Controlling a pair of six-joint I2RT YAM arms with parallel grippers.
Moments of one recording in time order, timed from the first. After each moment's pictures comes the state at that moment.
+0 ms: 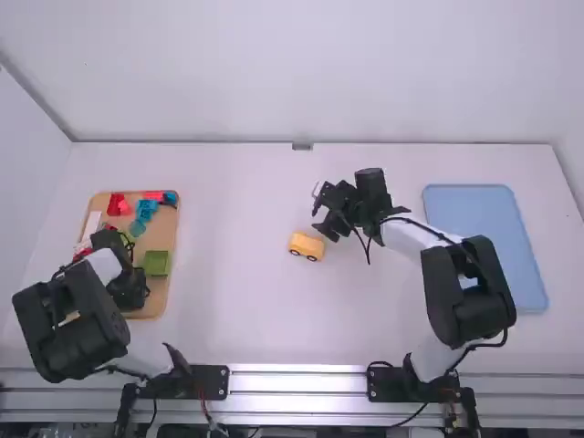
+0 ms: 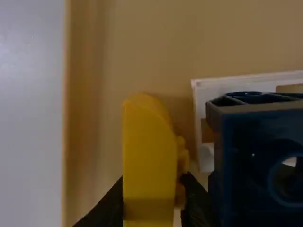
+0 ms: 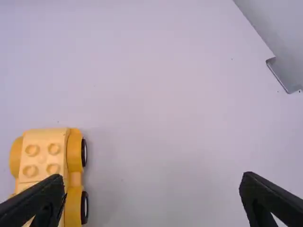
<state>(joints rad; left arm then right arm) 0.60 1.58 0.69 -0.59 -0.22 -1.17 0.30 1.77 0.96 -0.01 -0.48 -0.77</state>
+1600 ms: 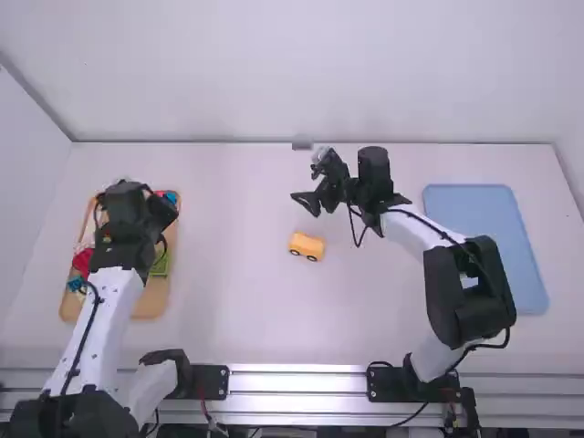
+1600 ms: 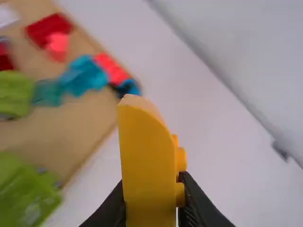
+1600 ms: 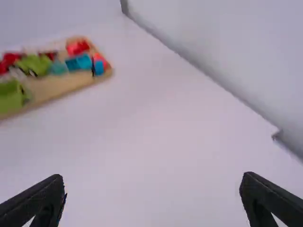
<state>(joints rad) 0.13 1.11 0.80 -0.29 -0.05 -0.61 0.30 1.77 1.07 0.25 -0.78 -0.26</state>
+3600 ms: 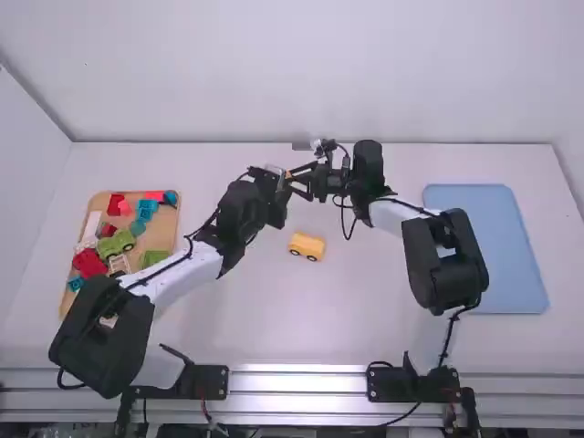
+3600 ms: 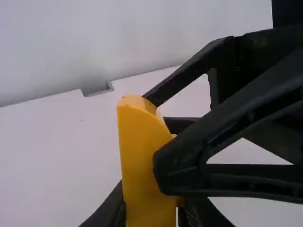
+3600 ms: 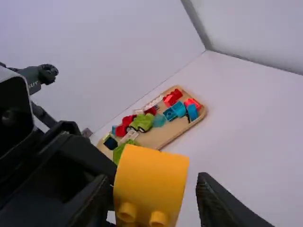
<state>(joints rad) -0.43 1.50 0.78 0.33 0.08 -0.11 0.30 1.99 1.15 0.62 -1.16 0.36</state>
